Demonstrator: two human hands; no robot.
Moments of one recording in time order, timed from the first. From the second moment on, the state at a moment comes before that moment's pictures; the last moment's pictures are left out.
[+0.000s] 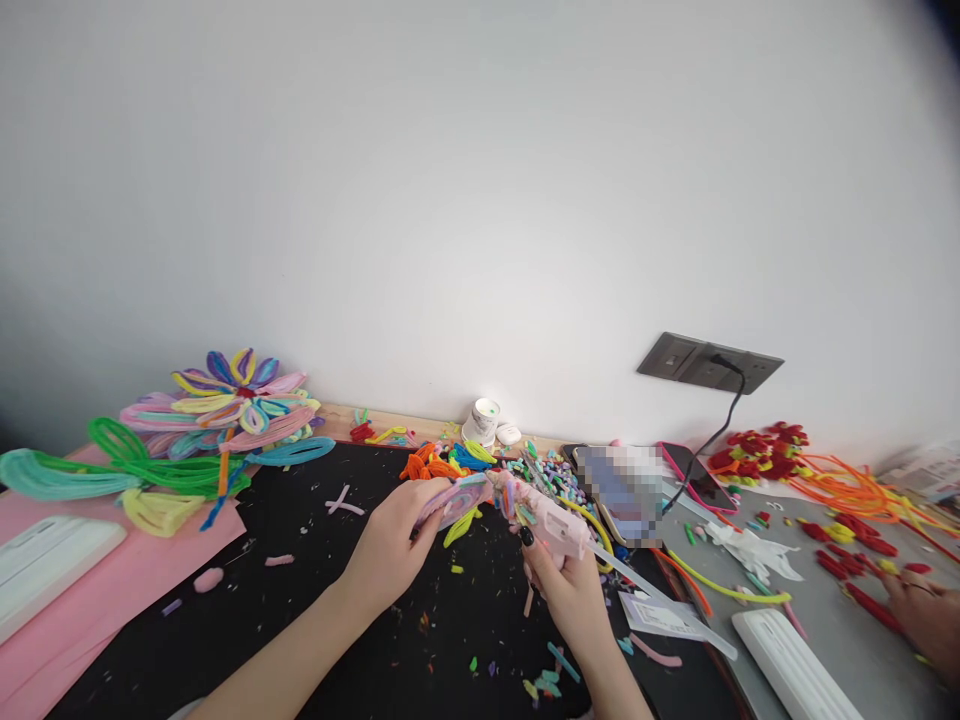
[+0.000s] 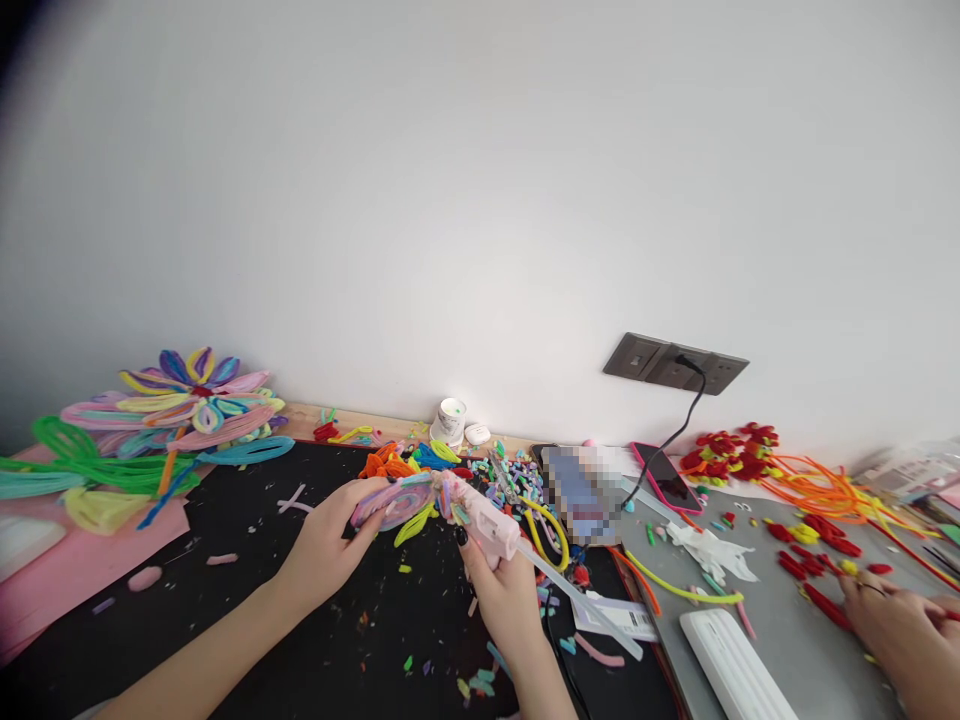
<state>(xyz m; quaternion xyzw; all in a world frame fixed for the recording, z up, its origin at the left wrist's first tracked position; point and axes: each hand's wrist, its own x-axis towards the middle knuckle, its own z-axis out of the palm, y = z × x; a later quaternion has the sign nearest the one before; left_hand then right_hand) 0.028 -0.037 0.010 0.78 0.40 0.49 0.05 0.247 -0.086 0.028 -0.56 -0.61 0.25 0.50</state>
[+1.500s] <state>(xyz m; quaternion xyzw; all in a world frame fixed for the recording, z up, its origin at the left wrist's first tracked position) 0.028 -0.034 0.007 0.79 0.38 0.48 0.03 0.245 -0.086 0.028 -0.58 -0.67 0.15 0.44</state>
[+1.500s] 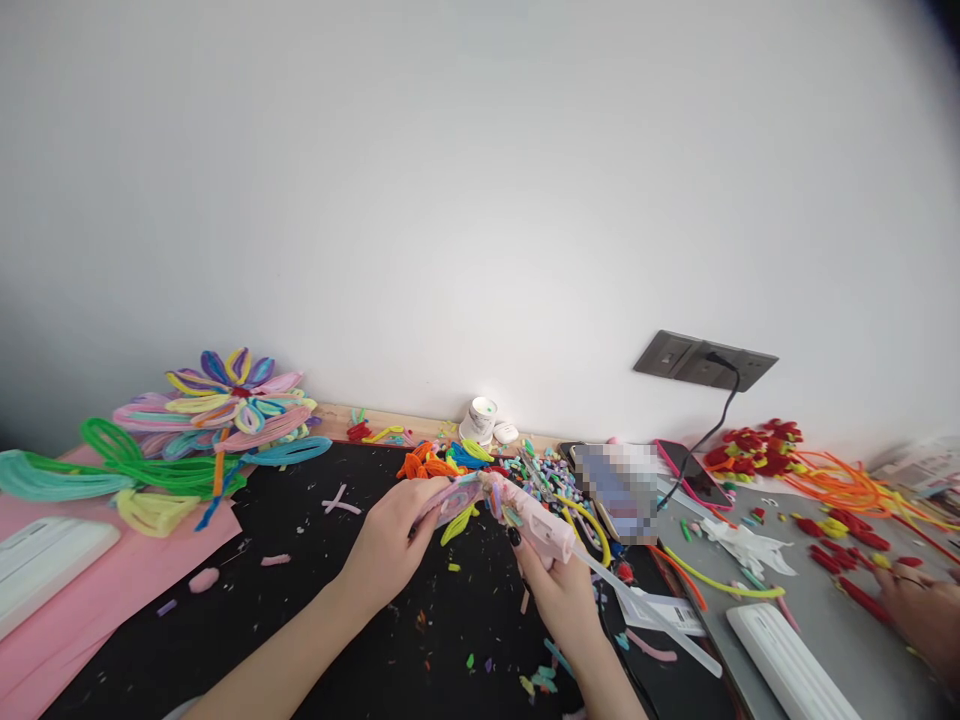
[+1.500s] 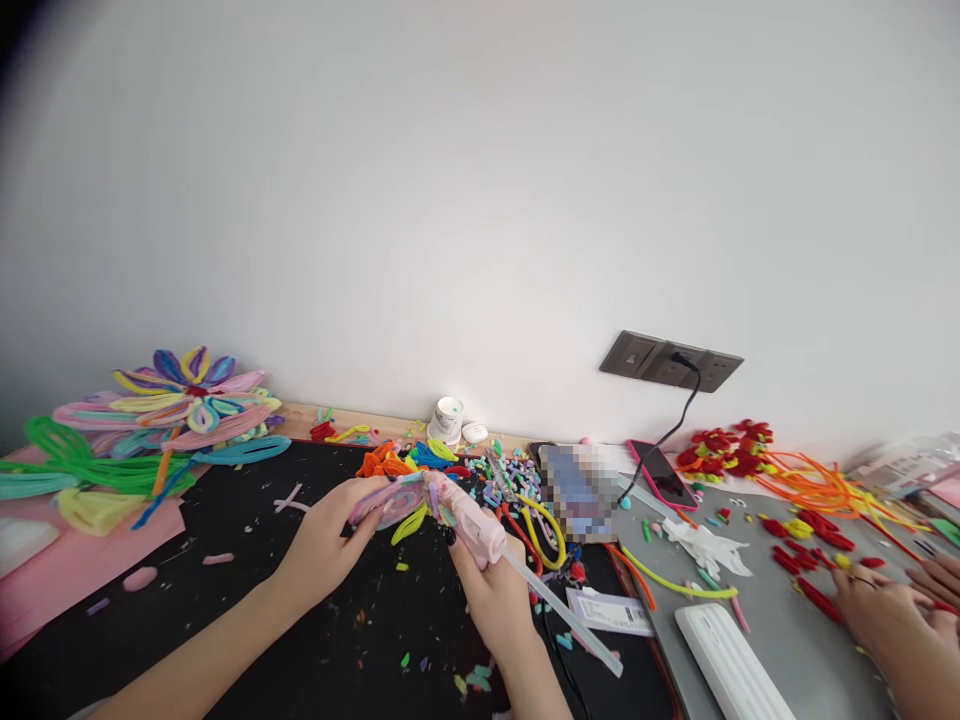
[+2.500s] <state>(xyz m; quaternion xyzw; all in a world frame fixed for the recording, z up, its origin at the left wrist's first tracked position) 0.026 -0.035 0.005 0.77 0.41 0.49 0.06 0.250 -0.087 0.019 -0.59 -0.62 0.22 0.46</state>
